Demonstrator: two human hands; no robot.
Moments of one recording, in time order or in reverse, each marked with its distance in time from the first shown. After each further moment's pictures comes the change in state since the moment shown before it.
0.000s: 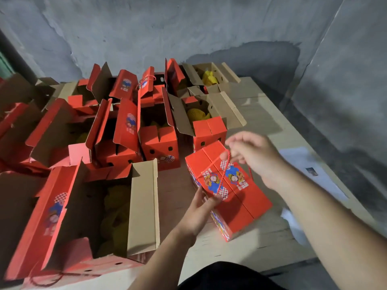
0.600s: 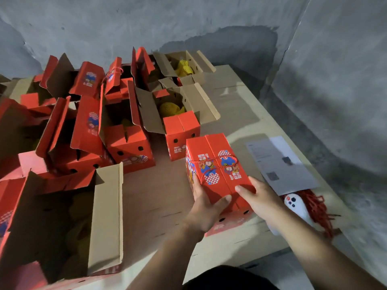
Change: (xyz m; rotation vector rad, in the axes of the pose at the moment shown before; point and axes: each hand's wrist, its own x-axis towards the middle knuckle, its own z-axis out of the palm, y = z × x) left_hand 0.045 -0.012 0.086 -0.028 -0.022 0.034; right_hand -0.056 0.136 -0.076 -0.373 0.091 0.353
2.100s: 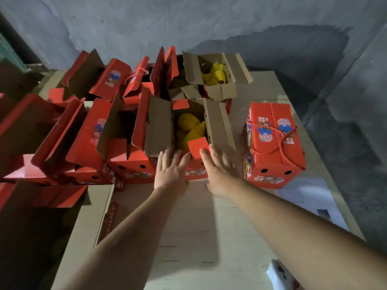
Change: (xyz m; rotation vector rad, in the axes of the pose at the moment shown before) left_hand 0.193 0.059 -0.097 1.700 0.393 -0.036; right_hand 0.232 -0.095 0.059 -0.771 -0.290 -0.515
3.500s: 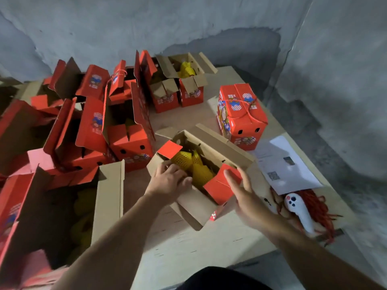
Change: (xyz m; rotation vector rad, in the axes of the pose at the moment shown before) left_hand -0.139 -0.046 0.012 -0.240 -0.044 0.314; right_hand -0.252 -0.031 0.081 0.381 0.251 0.101
